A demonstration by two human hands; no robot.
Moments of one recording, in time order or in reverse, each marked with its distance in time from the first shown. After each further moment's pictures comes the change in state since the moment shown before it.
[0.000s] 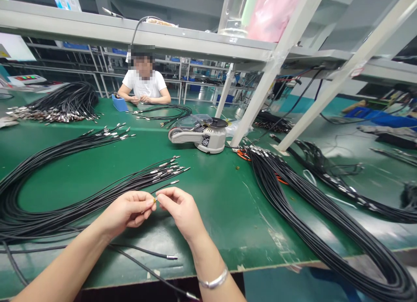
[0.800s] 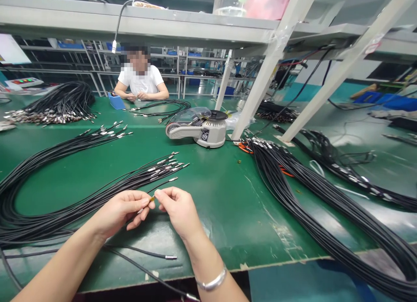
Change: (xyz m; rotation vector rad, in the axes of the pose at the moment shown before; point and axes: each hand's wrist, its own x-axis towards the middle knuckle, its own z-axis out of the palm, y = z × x) left_hand 0.002 0.001 -0.002 0.033 0.030 -0.018; right_hand 0.003 0.004 0.002 -0.015 0.080 0.106
